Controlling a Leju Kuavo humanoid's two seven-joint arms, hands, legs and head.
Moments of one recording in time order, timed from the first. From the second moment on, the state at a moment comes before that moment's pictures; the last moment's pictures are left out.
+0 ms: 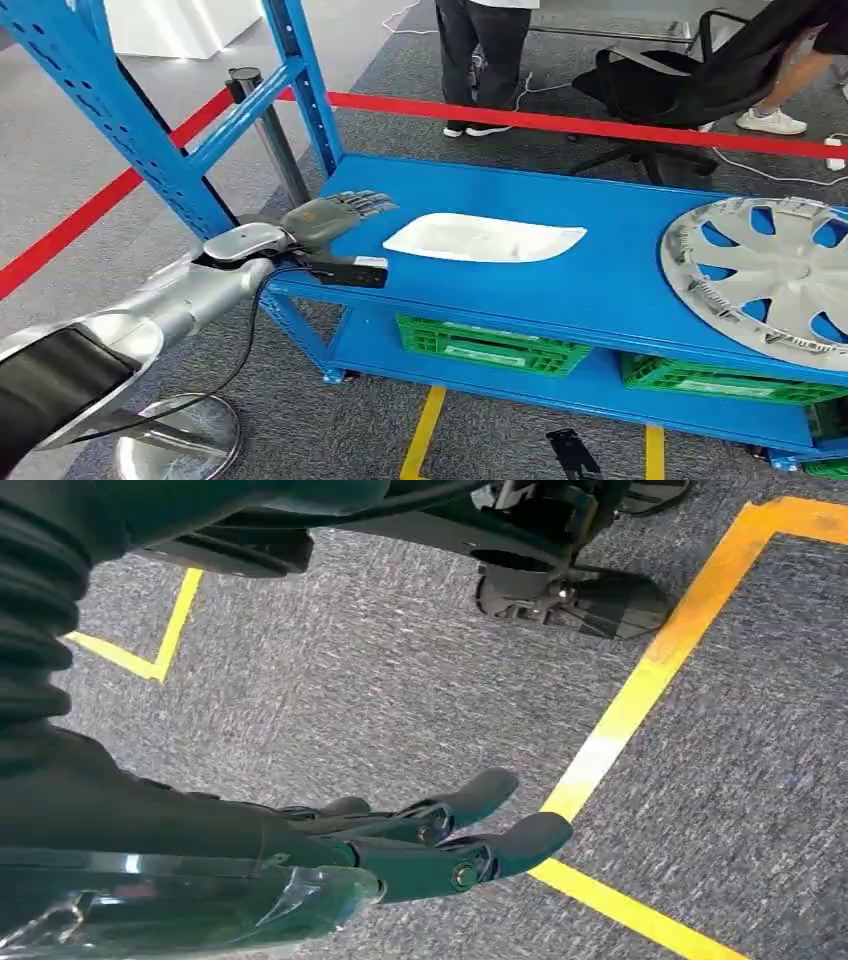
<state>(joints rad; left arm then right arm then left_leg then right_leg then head) -0.86 0.15 -0.78 -0.41 -0.88 0.20 -0.40 -0.22 0.24 -0.80 -0.20 1.22 -0.18 0.02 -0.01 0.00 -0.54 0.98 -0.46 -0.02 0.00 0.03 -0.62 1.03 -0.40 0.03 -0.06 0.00</state>
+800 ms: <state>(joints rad) -0.86 0.15 -0.77 -0.40 -0.89 0.32 -0.40 -0.22 0.24 -0.80 -0.20 1.21 -0.17 0.02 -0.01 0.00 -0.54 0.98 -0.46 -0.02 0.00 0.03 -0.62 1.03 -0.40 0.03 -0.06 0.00</state>
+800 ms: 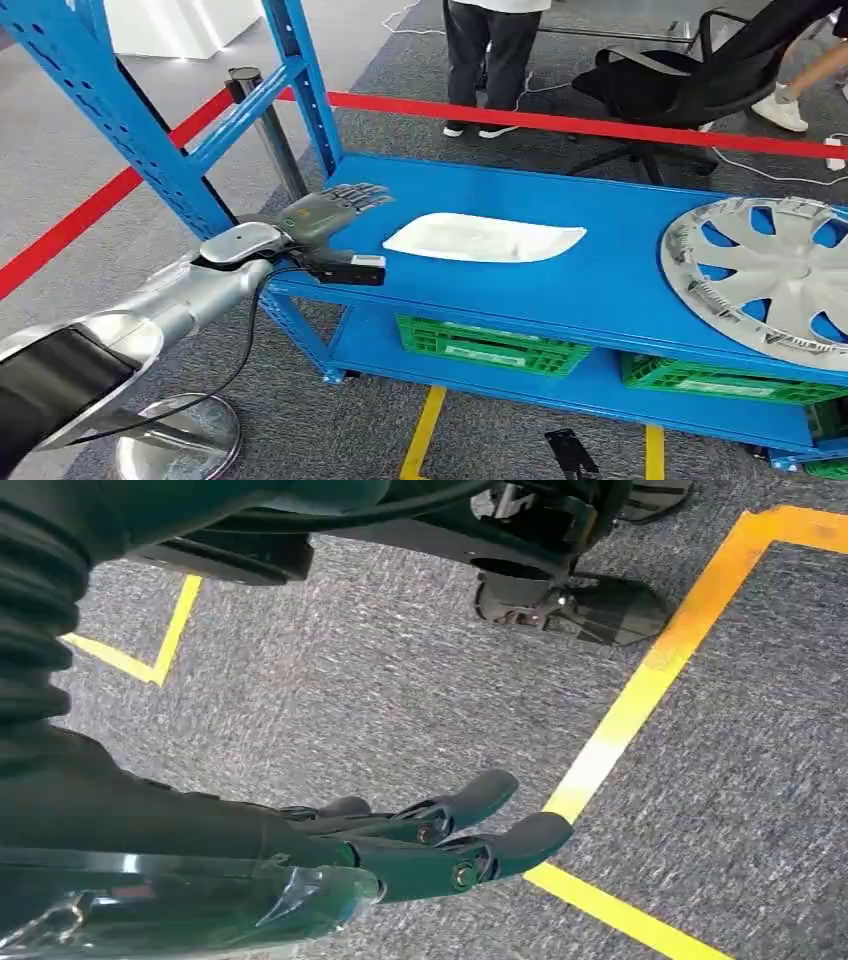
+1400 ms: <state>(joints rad) -0.85 0.10 -0.77 -0.40 -0.90 0.36 -0.44 -0.22 0.24 -0.78 -0.20 1.21 -0.17 0.02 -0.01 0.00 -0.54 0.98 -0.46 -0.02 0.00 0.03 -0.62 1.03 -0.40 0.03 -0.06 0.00</state>
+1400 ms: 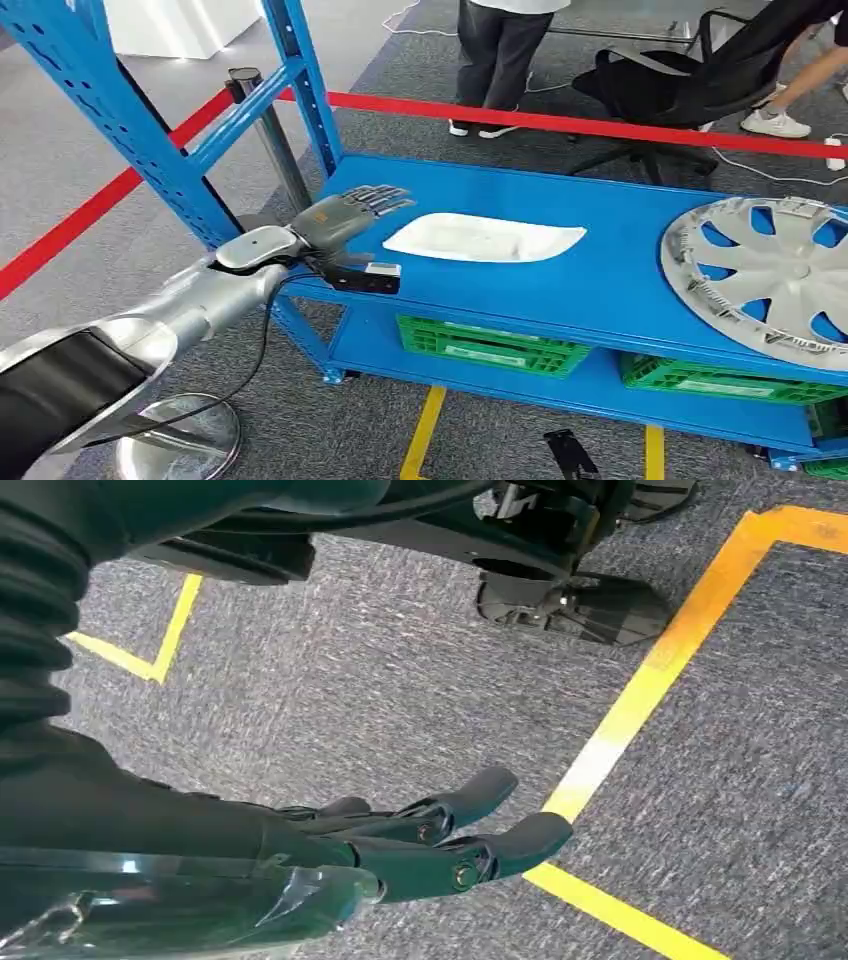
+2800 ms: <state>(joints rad) -0.90 0.02 -0.80 -0.35 -0.87 0.10 -0.36 -0.21 0.26 -0.78 -0.20 1.16 -0.18 0.00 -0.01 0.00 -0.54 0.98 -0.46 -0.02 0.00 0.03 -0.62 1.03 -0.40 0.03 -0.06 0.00</state>
